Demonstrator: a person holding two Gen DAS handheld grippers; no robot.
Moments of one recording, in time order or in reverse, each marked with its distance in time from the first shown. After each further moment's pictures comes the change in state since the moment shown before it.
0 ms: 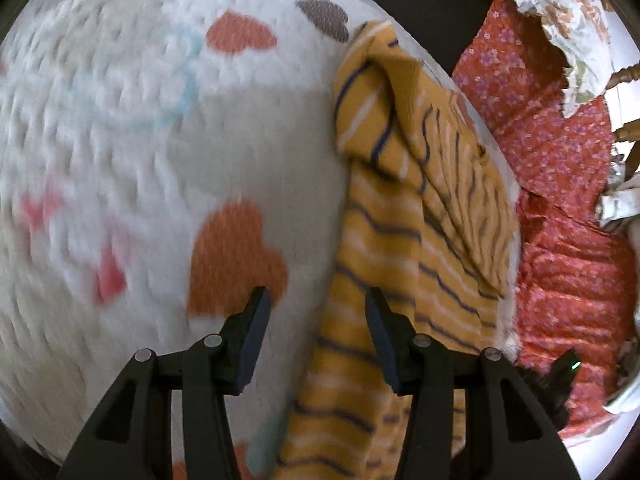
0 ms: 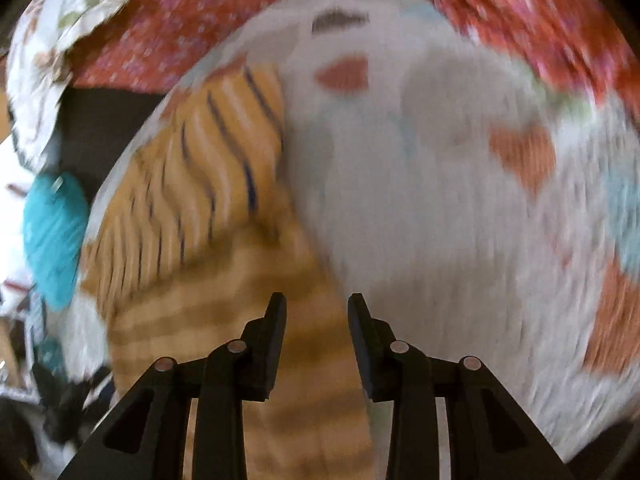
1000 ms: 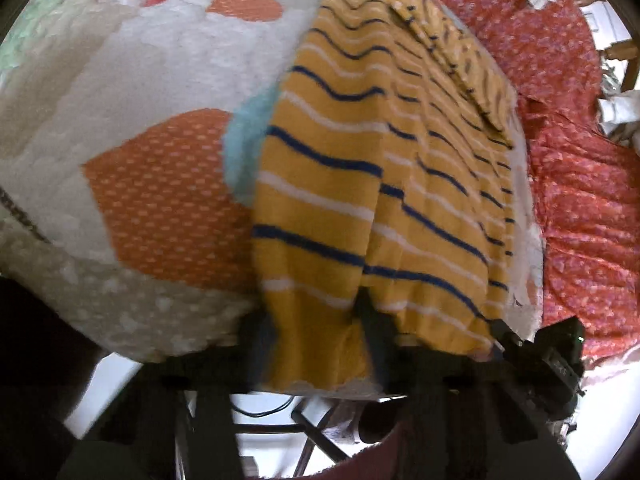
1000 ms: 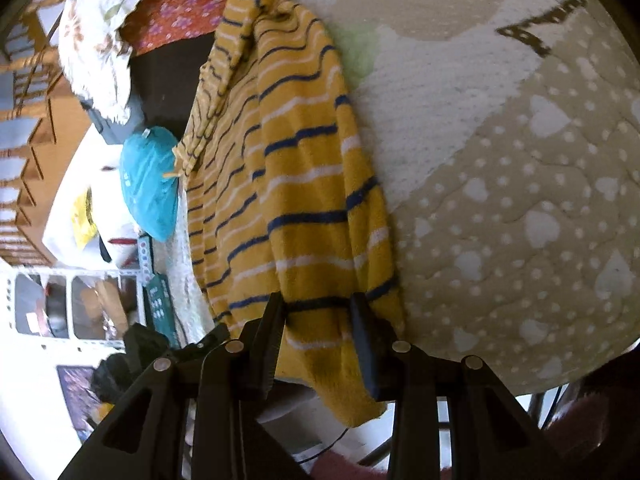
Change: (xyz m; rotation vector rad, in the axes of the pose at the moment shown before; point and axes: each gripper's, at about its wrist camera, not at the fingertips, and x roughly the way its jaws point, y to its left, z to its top) left arm -0.017 -0.002 -0.161 0.069 0.134 0.073; right arm -0.011 -0.057 -0.185 0.132 0.181 0.452
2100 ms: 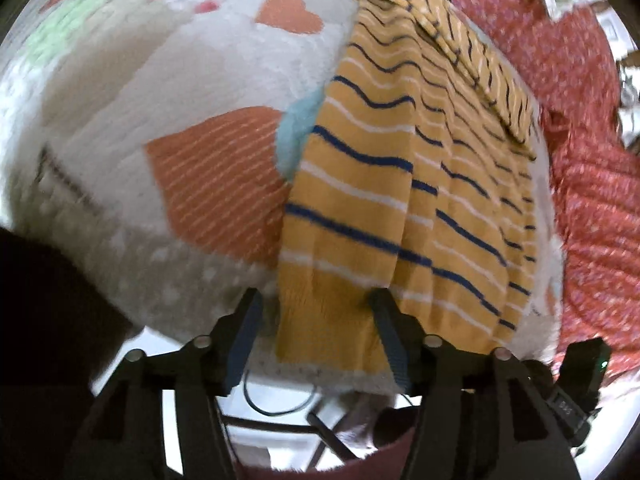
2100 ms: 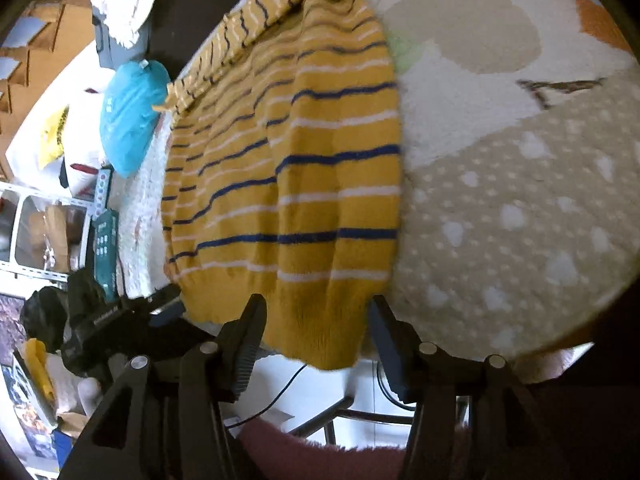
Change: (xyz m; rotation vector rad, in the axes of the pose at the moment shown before) left arm -0.005 -0.007 -0.014 0.002 -0.046 0.127; right arm 0.001 0.039 -0.020 -0.234 0.076 -0.216
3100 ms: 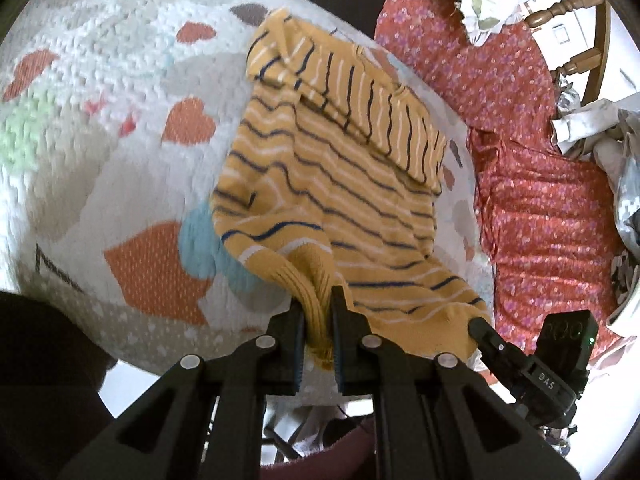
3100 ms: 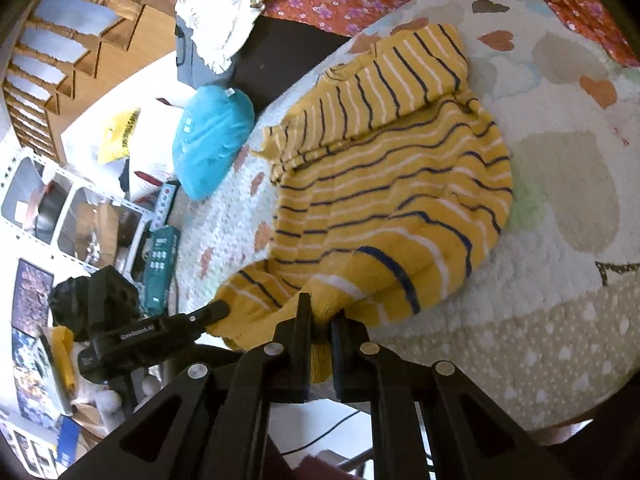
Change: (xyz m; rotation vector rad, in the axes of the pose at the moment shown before) left arm -0.090 -0.056 0.040 0.059 -0.100 -0.179; right arm -0.059 0.085 0.050 -0.154 -0.157 0.171
